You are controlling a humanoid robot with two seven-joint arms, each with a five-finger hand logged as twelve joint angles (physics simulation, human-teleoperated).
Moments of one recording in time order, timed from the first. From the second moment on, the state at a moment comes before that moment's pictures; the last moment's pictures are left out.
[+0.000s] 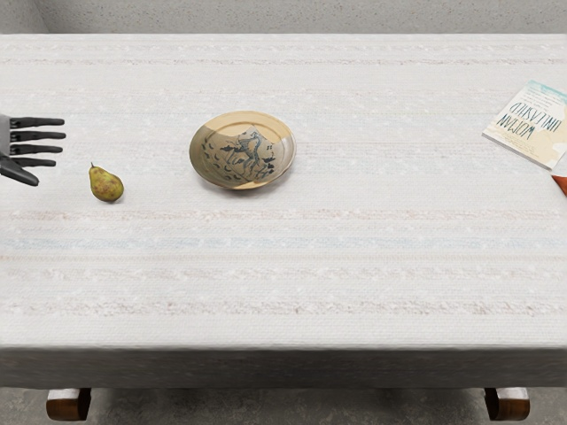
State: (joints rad) left arm -1.00 1.01 -0.38 -0.99 -0.01 -0.61 0.43; right arm 0.01 0.00 0.02 0.28 -0.24 -0.03 -0.03
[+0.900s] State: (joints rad) left arm -1.11 0.61 -0.26 -1.12 1.17 -0.14 0.53; right arm 0.01 0.00 0.02 0.28 -0.24 -0.03 -0.03
